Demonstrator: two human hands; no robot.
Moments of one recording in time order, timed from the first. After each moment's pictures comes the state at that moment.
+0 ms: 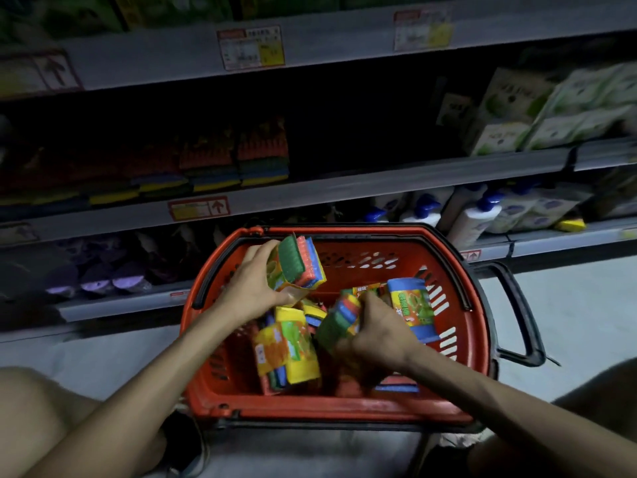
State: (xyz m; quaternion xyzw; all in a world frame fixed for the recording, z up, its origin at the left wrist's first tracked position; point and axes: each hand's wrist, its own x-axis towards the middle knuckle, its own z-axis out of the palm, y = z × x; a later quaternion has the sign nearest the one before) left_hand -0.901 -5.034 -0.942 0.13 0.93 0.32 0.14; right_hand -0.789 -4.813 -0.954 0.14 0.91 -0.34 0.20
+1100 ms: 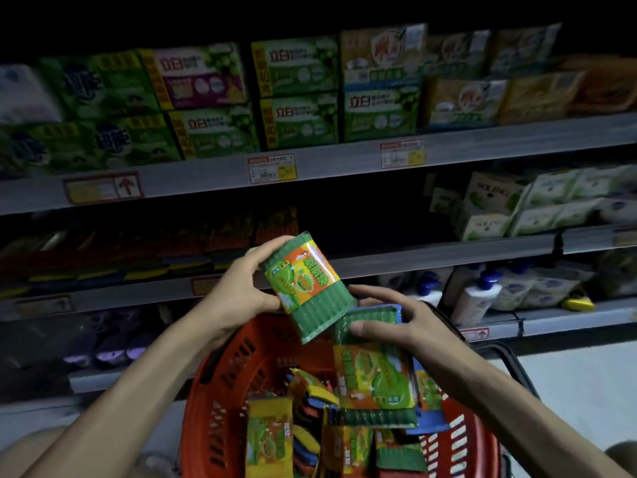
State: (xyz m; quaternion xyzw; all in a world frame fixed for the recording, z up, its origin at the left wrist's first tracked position) left_hand -0.923 -5.025 -0.805 0.17 0.81 0.55 0.10; right_hand -0.811 -4.769 -0.817 0.03 0.69 -0.72 0.10
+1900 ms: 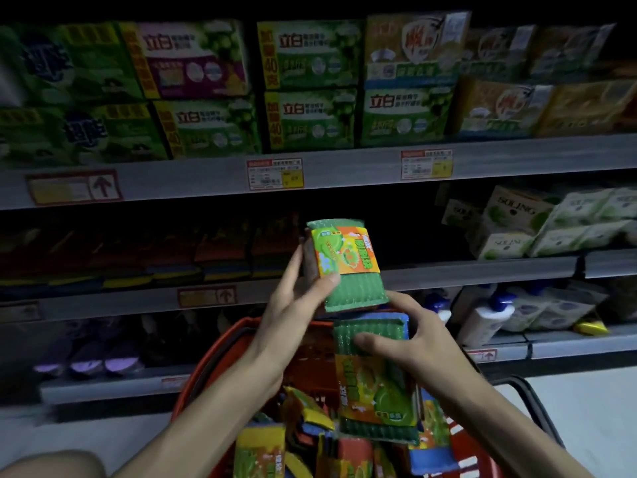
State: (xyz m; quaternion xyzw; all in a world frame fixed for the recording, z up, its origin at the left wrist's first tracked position) left_hand -0.911 -4.959 -0.818 0.02 0.70 0.70 0.14; right_hand -0.852 -4.772 -0.830 0.04 0.75 -0.66 0.02
